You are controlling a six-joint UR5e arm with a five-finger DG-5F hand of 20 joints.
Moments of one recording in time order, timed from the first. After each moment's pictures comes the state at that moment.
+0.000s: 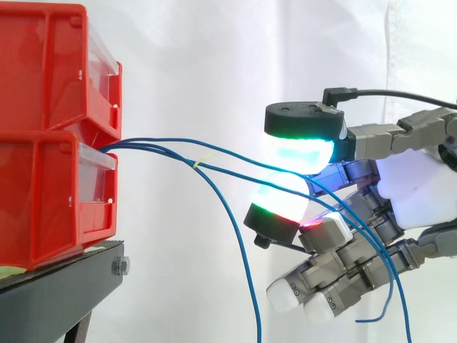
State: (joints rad) arm 0.27 -2.22 -1.18 -3.12 -1.01 0.01
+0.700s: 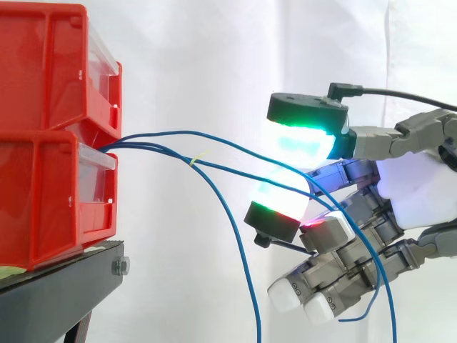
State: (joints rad) arm 0.27 -2.22 -1.18 -3.12 -1.01 0.01
